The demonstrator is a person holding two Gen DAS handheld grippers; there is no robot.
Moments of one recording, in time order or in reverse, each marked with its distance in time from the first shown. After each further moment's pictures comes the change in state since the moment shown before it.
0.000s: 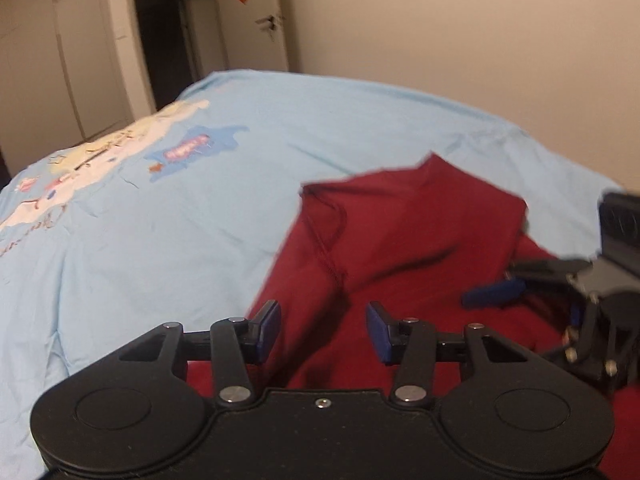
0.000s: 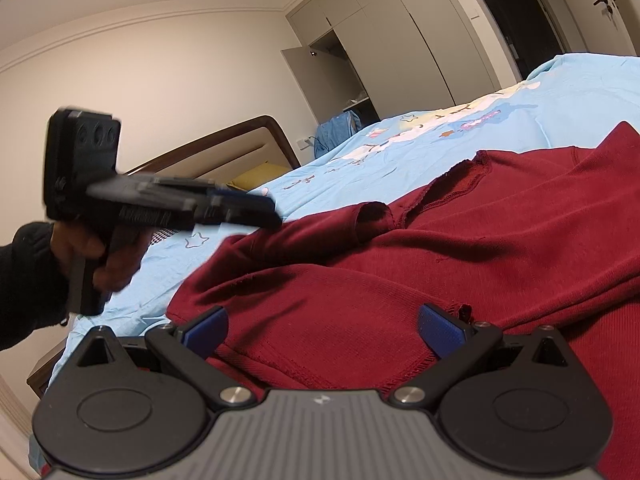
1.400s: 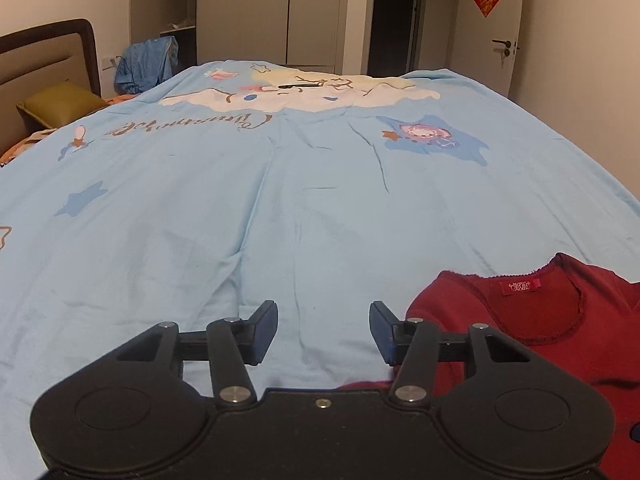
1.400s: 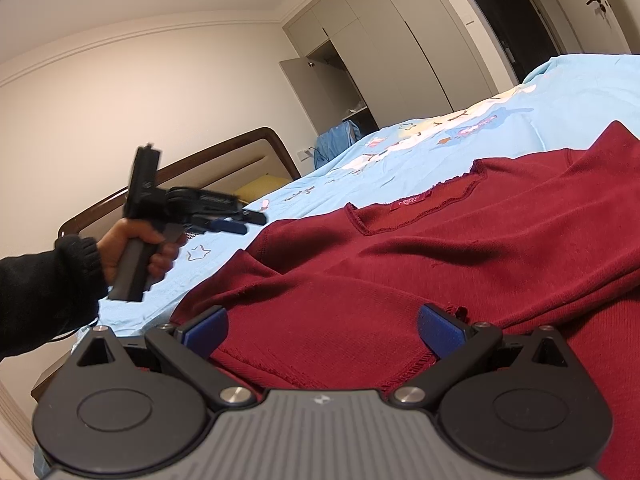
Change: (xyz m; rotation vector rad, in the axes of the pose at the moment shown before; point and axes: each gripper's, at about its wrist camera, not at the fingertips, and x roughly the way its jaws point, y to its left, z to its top) left arm -0.007 0.142 -0.029 -0.522 0.036 0.406; right arm -0.003 -0.005 -0.002 0.023 -0.038 0.008
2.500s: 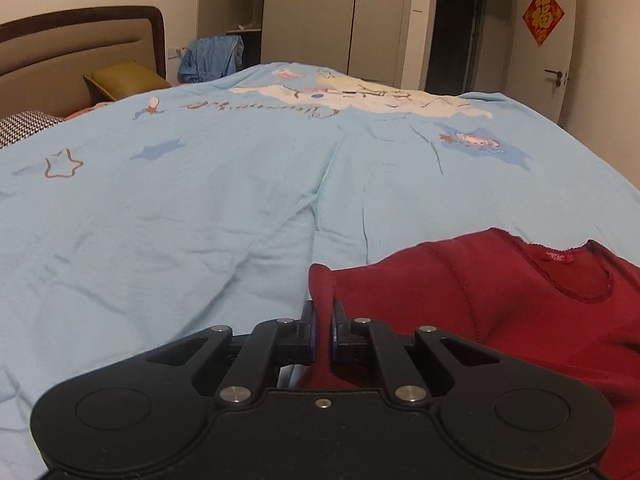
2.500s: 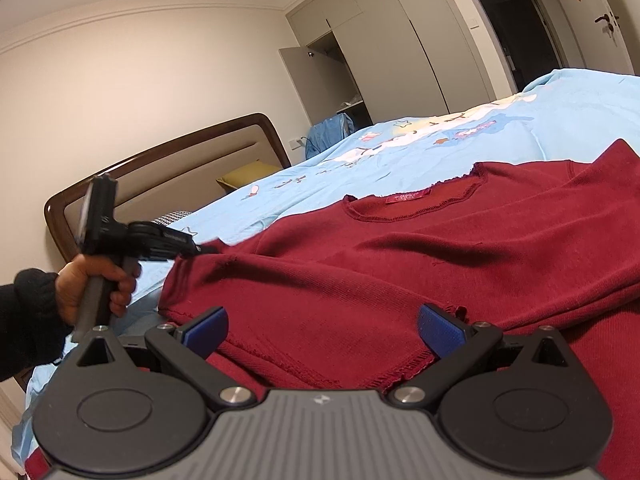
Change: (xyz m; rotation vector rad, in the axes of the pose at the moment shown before) left arm -0.034 0.016 -0.074 -0.137 -0.047 0.138; right arm 0.011 0.008 0.000 -0.068 0.032 -0.052
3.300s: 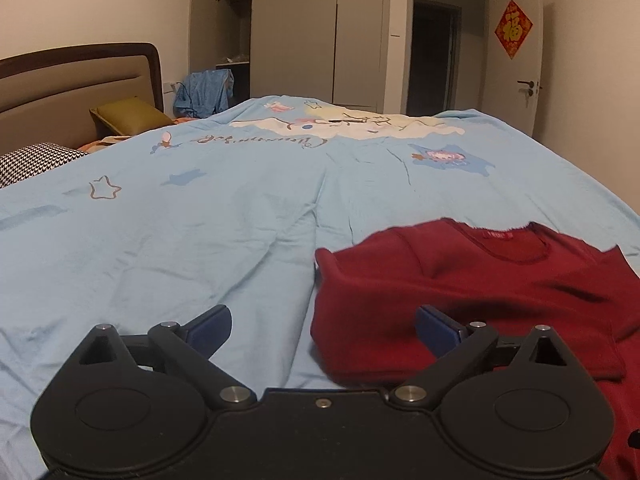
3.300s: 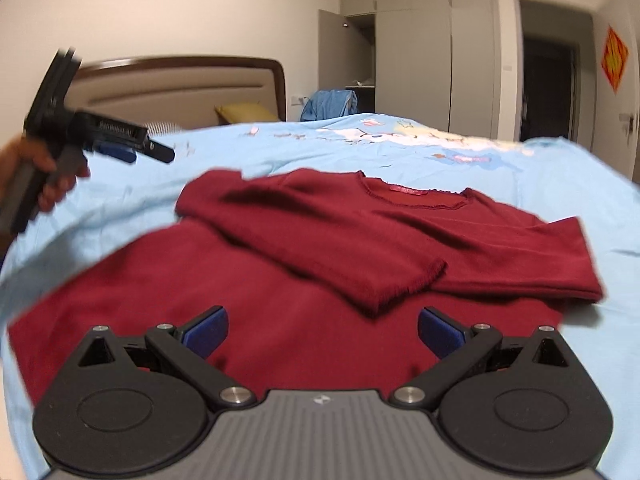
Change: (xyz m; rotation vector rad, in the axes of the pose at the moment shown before) left arm -0.146 0.008 -0.052 0.084 -0.094 -0.026; right arm -0.090 0.081 -0.038 -0.380 0.116 -0.192
